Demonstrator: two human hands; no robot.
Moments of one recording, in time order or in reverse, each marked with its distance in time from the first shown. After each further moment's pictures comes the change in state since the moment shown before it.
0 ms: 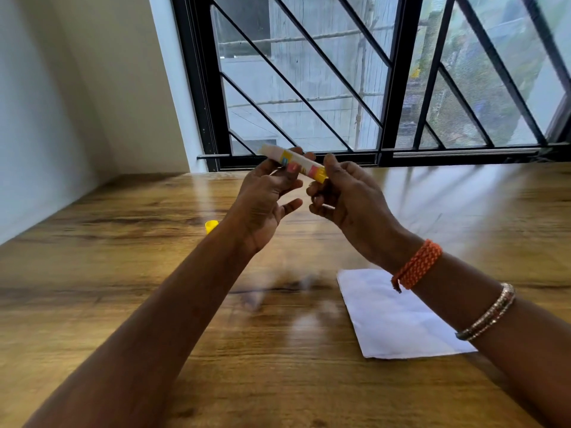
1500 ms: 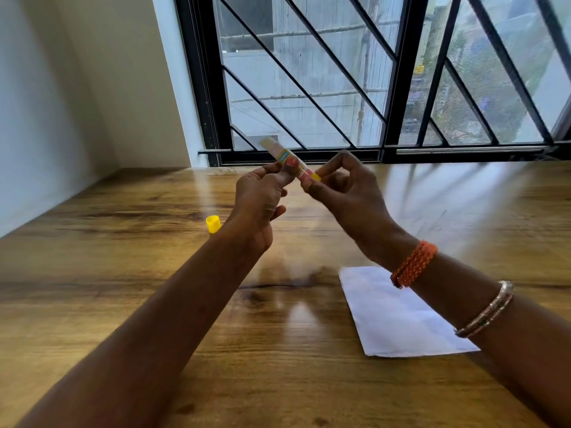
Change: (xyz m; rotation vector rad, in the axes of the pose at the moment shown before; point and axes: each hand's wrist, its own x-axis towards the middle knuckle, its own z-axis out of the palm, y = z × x) left_hand 0.006 -0.009 -0.001 0.117 0.290 -0.041; right_hand 0.000 0.009 -0.001 -0.496 0.020 -0.243
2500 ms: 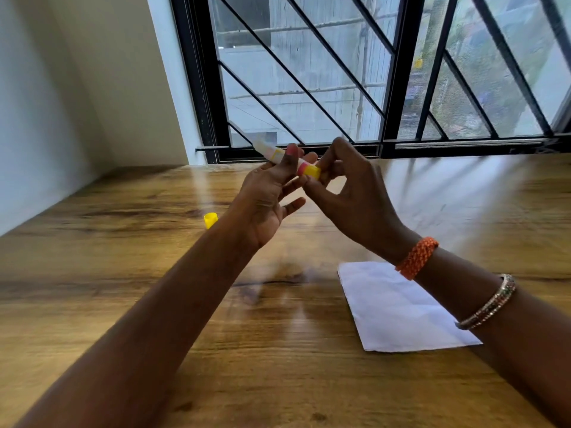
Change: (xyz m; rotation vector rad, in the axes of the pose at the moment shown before) left_hand -0.003 0.002 -0.001 -0.128 -0.284 -0.052; right_hand 0.000 -0.003 -0.003 -0.442 0.081 -0.374
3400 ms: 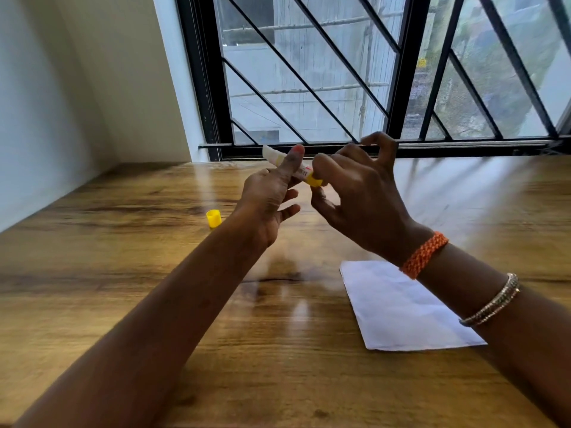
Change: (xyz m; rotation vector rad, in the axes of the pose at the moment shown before) left_hand 0.000 -0.005 0.003 0.086 0.214 -0.061; right_hand -0.004 0.000 -0.009 -0.637 -0.010 -0.471
